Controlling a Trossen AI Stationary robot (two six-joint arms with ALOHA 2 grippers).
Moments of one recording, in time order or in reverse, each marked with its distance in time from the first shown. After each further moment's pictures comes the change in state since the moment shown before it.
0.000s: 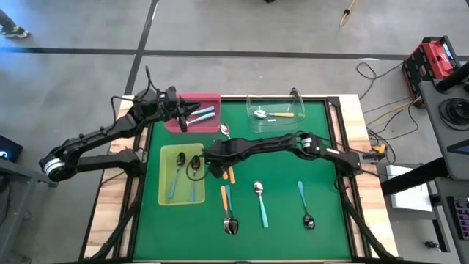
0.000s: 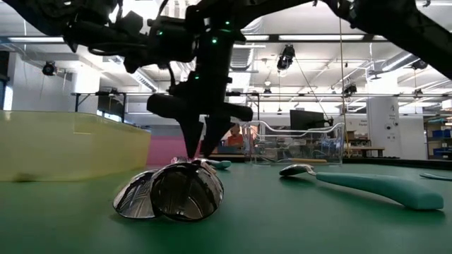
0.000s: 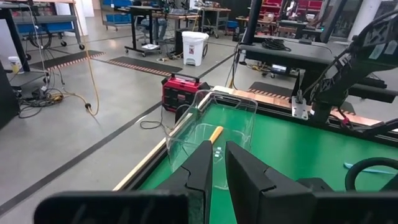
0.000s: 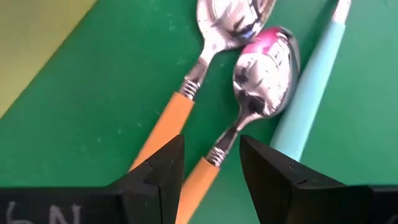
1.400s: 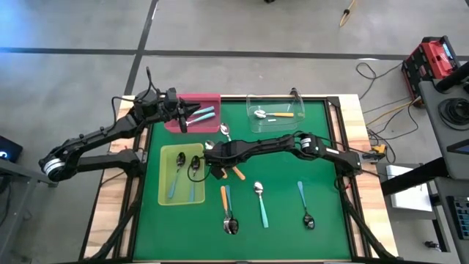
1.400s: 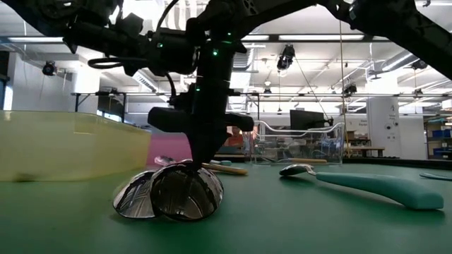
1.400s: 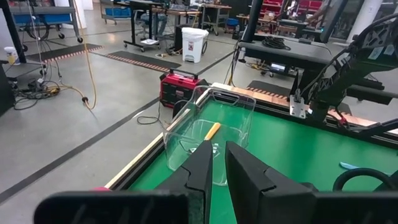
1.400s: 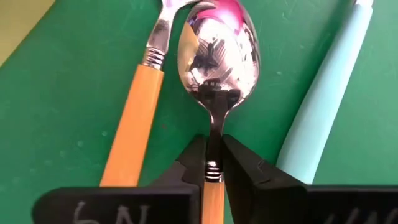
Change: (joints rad) left arm -0.002 0.000 -0.009 -0.005 0.000 -0.027; right arm -0.005 0.024 -0.072 0.061 -0.001 -0.012
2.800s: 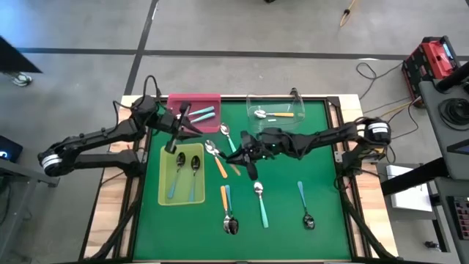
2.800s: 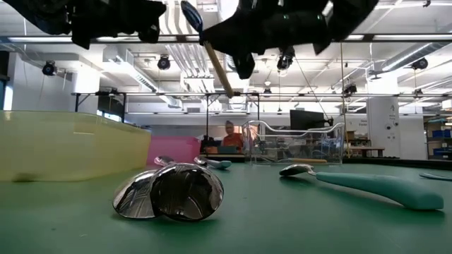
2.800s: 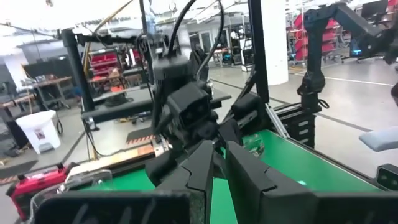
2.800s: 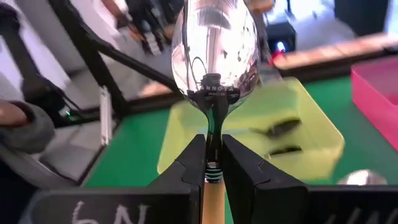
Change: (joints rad) left arm -0.153 -0.002 -0.007 0.210 0.549 0.203; right arm -0.039 -0.808 -1.163 1.592 -0.515 -0.526
